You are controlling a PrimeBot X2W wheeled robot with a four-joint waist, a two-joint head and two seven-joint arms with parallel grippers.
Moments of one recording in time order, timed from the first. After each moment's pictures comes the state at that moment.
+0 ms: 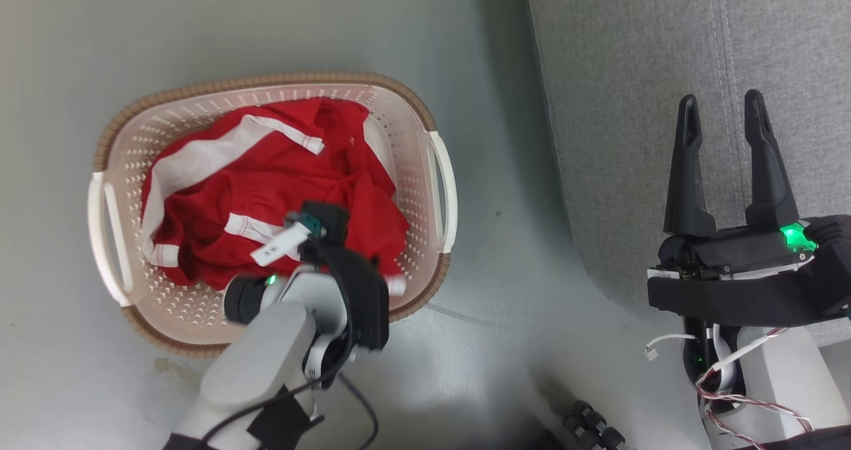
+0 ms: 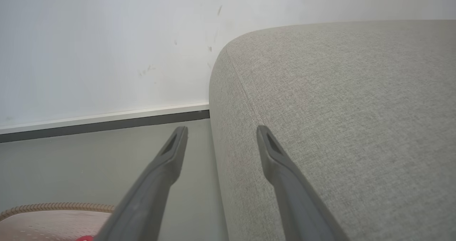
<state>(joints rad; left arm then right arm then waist) -0.69 0.05 -0.64 0.77 -0.70 0.04 0.32 -0.35 -0.07 0.14 -0.10 0.23 -0.03 -0.26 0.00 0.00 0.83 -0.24</state>
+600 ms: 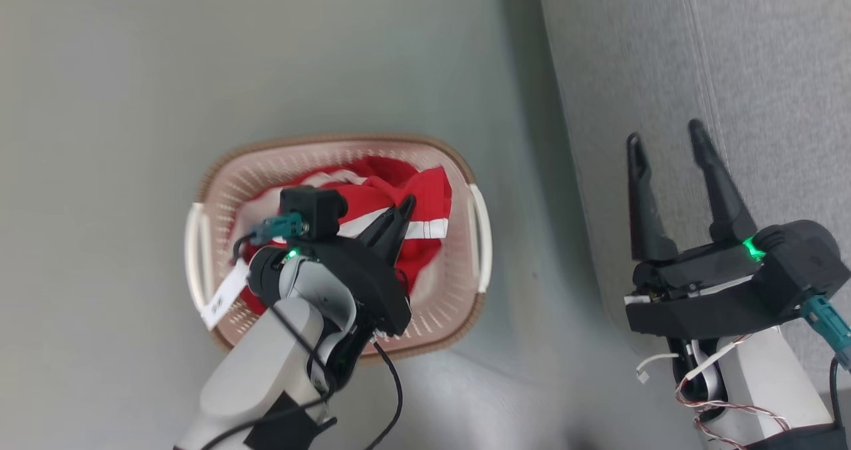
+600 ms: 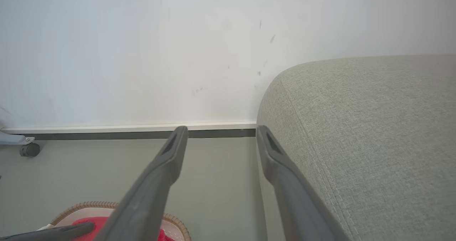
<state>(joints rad) -0.65 0.05 -0.58 0.56 -0.80 -0.06 0.04 -0.35 -0.09 0.17 0.00 0.18 0.06 -0.26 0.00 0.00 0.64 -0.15</state>
